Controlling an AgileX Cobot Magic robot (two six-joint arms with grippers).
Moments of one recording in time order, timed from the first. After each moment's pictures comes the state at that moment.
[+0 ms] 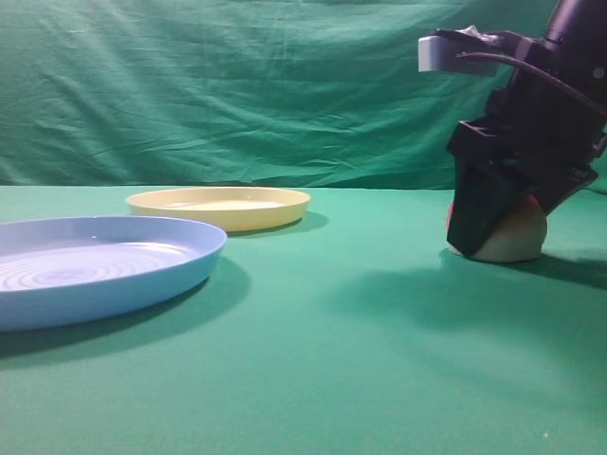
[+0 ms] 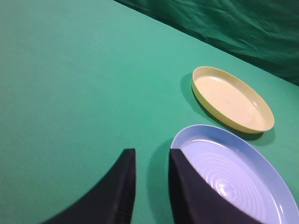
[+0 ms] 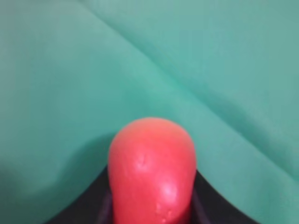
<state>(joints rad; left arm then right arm) 0.02 -0.01 0.02 -0.14 0.35 -0.12 0.42 1.81 -1.13 0.35 0.44 -0.57</state>
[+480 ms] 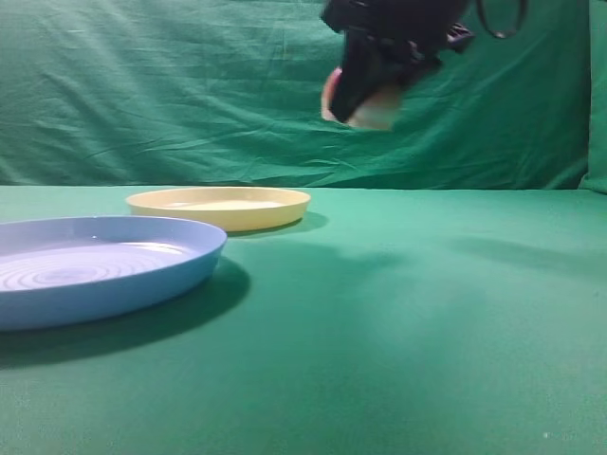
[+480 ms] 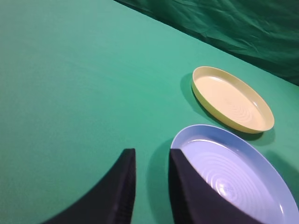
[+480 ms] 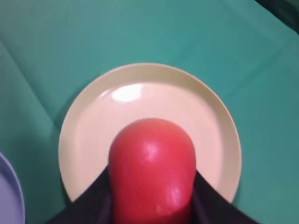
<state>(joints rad) 0.02 -0.01 0.02 -0.14 0.35 -0.12 0.58 2.07 -1.64 0.36 0.47 -0.57</state>
